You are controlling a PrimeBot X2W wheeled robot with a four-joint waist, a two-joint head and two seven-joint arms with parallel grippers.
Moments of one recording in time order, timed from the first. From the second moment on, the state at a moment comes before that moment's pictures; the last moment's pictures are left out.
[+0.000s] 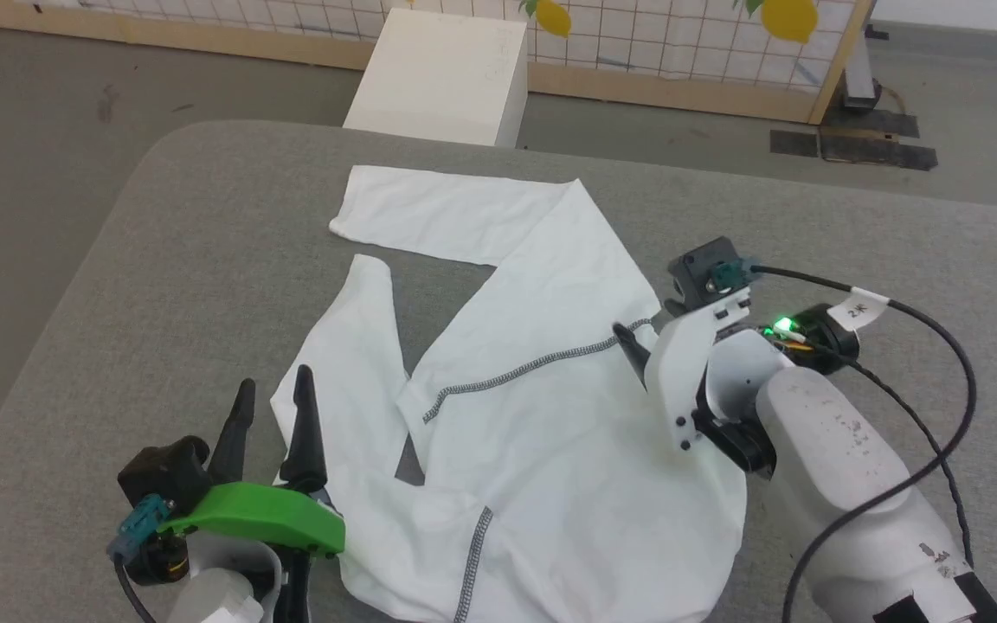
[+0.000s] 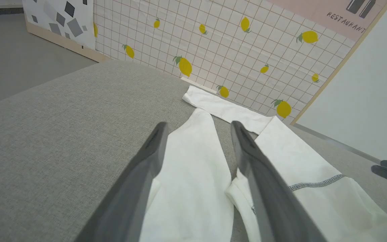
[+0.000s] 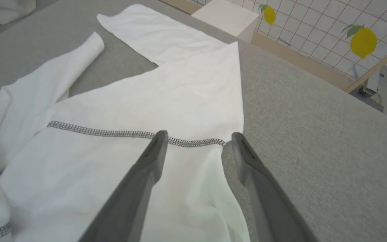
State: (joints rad) left arm -0.12 0.08 -0.08 0.24 -0.46 -0.03 -0.26; right arm -0.62 -0.05 0.34 0.67 0.20 0.13 0.31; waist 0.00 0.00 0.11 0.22
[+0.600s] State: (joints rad) left arm -0.12 0.07 -0.07 0.24 -0.46 -0.04 -0.26; right arm -0.60 -0.05 0.30 0.76 0.14 0.13 0.52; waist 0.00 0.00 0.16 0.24
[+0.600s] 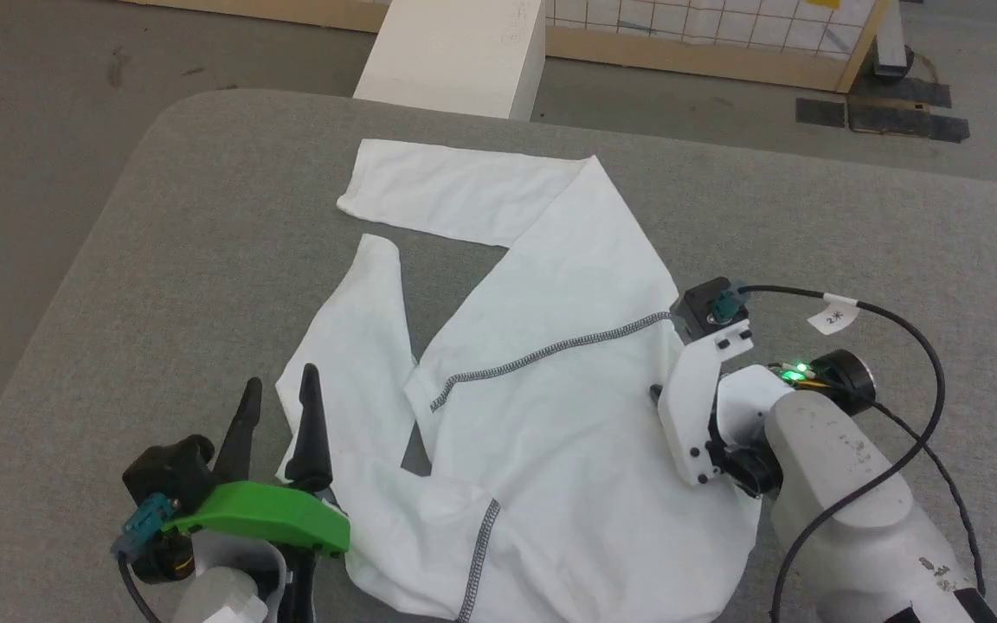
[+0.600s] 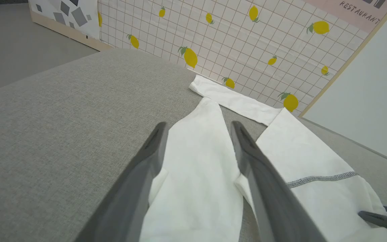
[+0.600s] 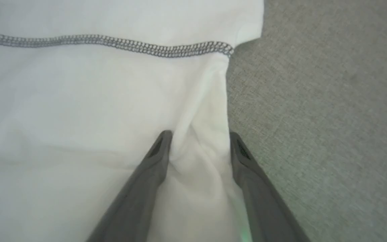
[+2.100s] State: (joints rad) left arm -0.48 0.16 -0.36 0.40 -0.33 -0.11 0.37; right arm -0.07 -0.05 -0.42 0.11 0.29 0.13 0.27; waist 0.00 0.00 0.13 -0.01
